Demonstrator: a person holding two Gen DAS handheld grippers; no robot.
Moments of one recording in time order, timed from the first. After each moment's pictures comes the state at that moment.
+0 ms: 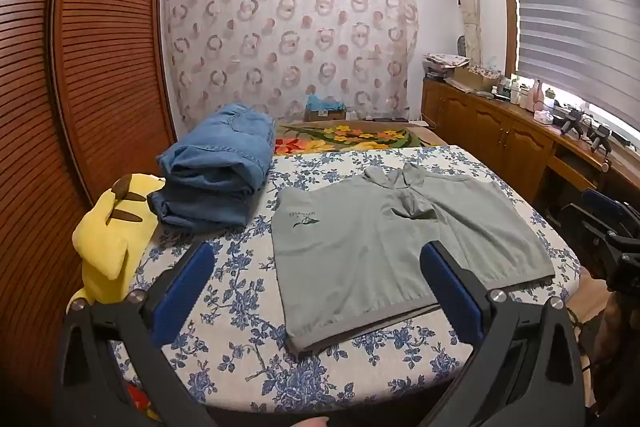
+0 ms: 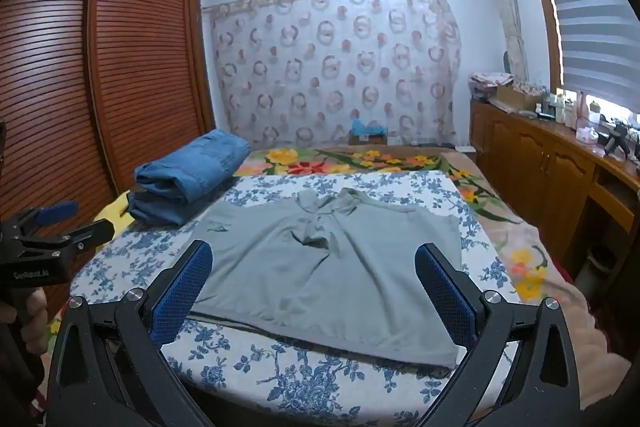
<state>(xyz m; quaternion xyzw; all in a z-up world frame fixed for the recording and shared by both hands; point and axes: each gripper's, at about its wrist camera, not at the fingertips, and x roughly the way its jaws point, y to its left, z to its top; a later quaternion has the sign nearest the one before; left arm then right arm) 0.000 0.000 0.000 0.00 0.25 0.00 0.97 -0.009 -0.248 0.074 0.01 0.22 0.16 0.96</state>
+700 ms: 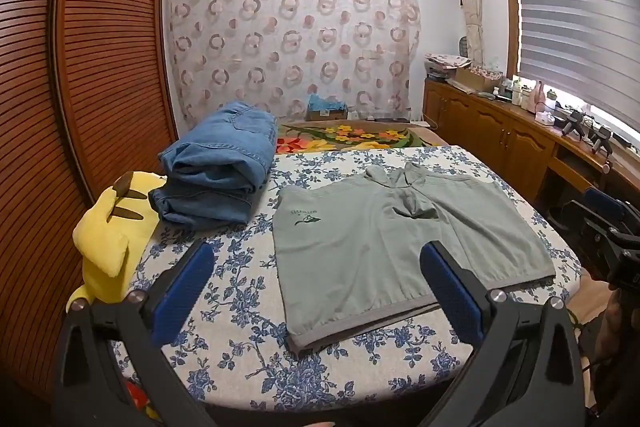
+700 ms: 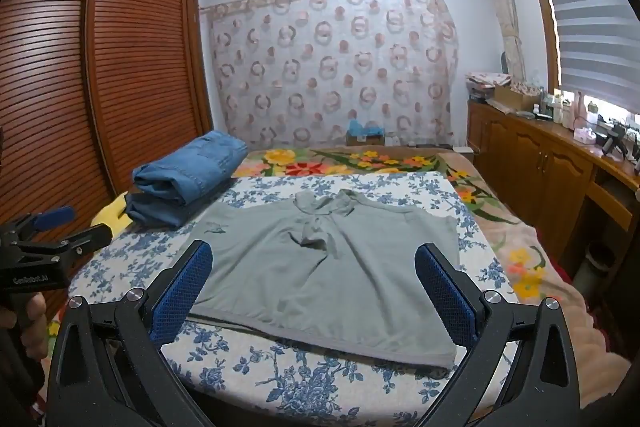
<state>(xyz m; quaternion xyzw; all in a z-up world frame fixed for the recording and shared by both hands) -0.001 0.000 0.000 0.00 0.25 0.00 0.97 -0.008 -0.247 0.074 0.02 0.22 0.16 0.96</state>
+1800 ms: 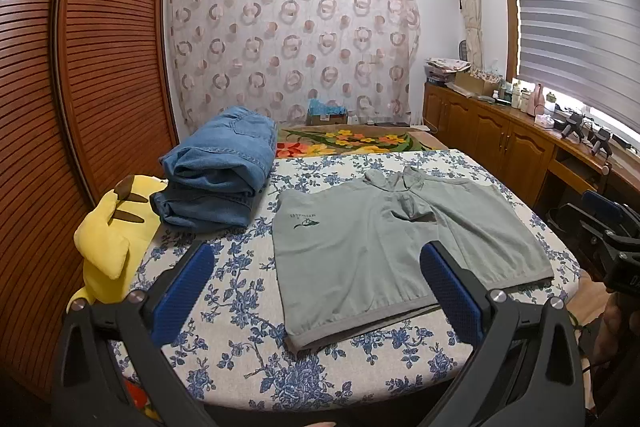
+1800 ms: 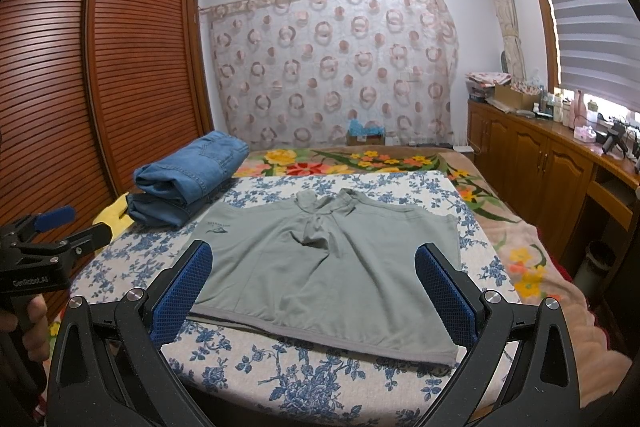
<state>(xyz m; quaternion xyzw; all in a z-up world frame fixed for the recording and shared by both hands) 0.000 0.012 -0.004 -0.01 0.25 0.00 0.97 -0.009 -0.247 0.074 0.02 0.22 0.16 0.96</state>
